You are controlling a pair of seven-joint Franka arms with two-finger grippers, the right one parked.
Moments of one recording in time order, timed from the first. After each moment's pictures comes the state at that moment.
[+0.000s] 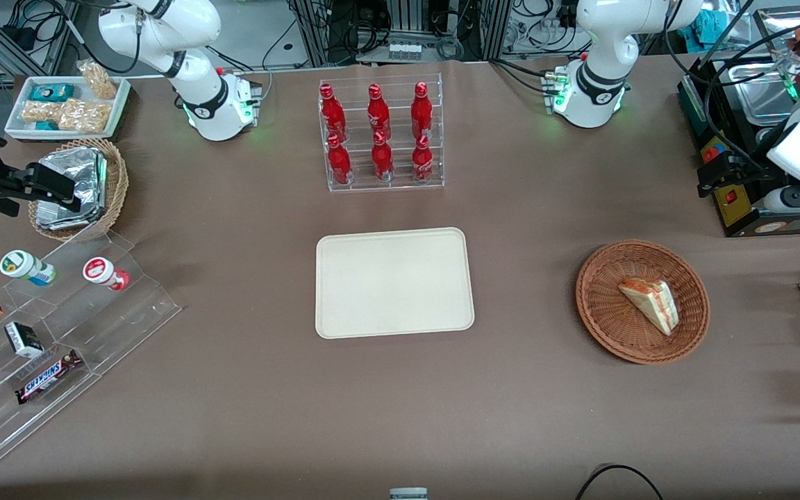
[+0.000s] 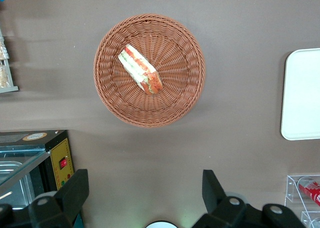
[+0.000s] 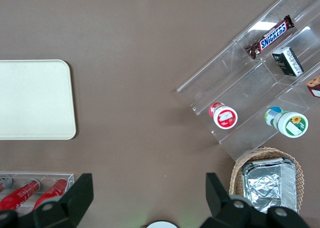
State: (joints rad) arm 0.01 -0.07 -0.05 -1.69 0.03 1.55 -0.02
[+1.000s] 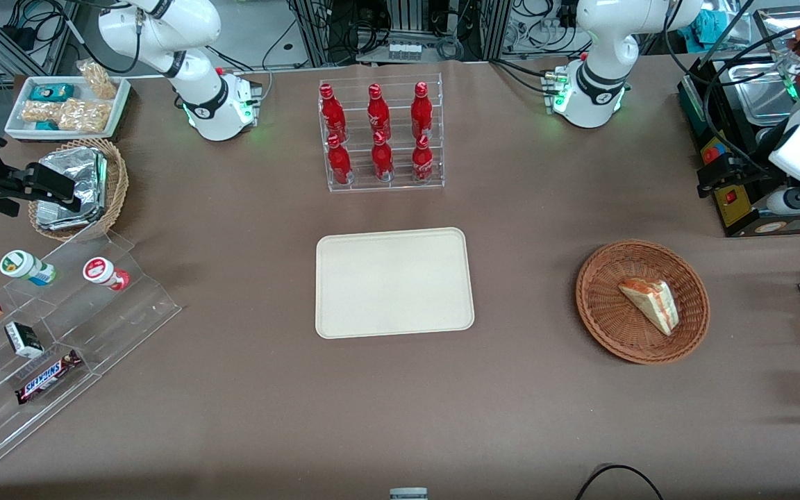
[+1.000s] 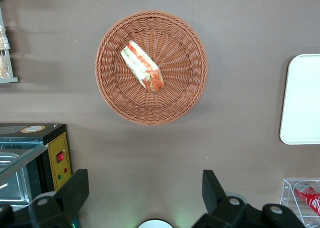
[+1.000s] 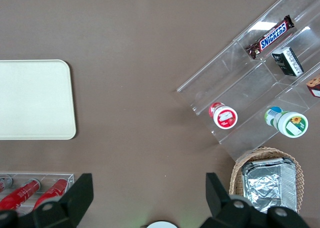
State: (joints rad) arm 0.02 -0.07 -0.05 -1.69 0.03 1.53 -0.06
